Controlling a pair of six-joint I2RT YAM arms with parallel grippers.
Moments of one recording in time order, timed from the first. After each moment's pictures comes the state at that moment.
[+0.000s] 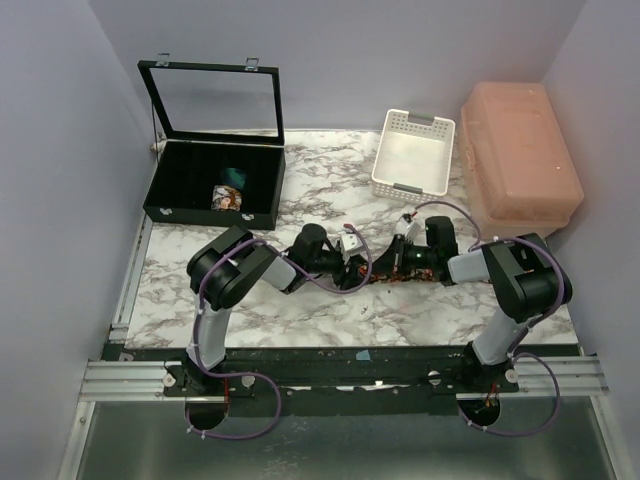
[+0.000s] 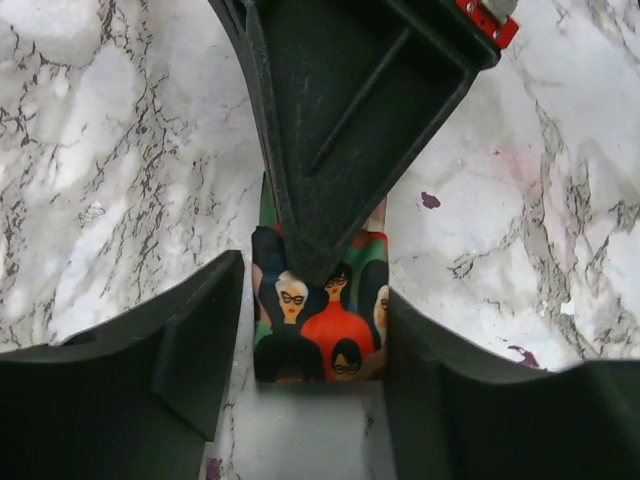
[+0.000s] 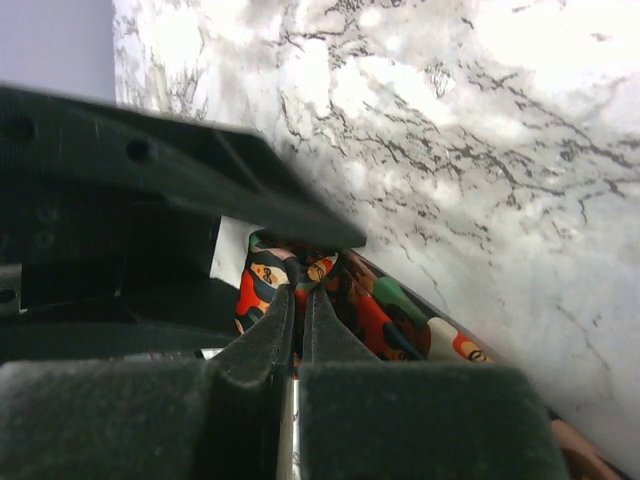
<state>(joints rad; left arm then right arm) -0.72 2.01 0.78 0.86 0.71 0.08 0.26 1.71 0.52 0.48 -0.80 0.58</state>
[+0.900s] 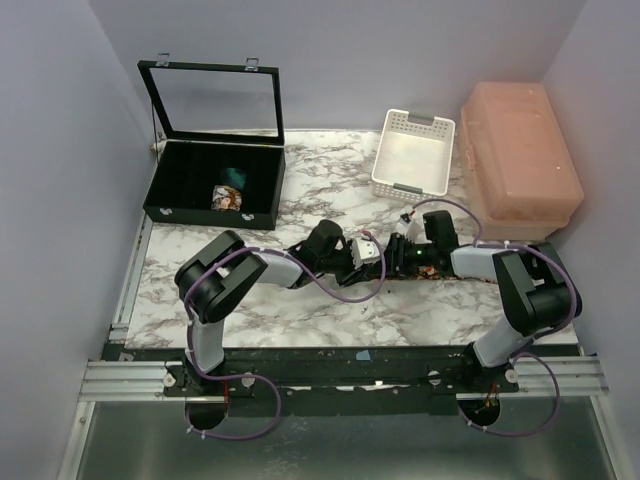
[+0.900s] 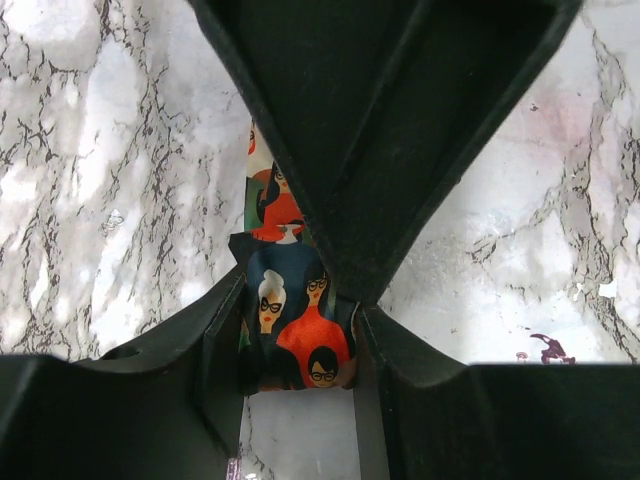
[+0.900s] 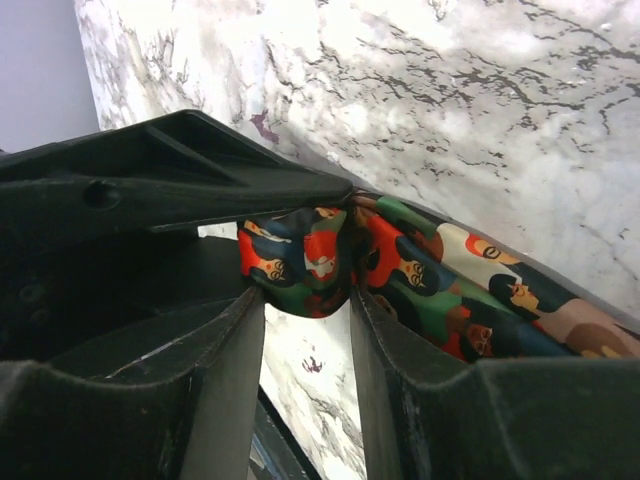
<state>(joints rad) -0.79 1.90 0.86 0.48 0.52 0.33 0.26 1.61 0.62 0.13 -0.80 0.52</state>
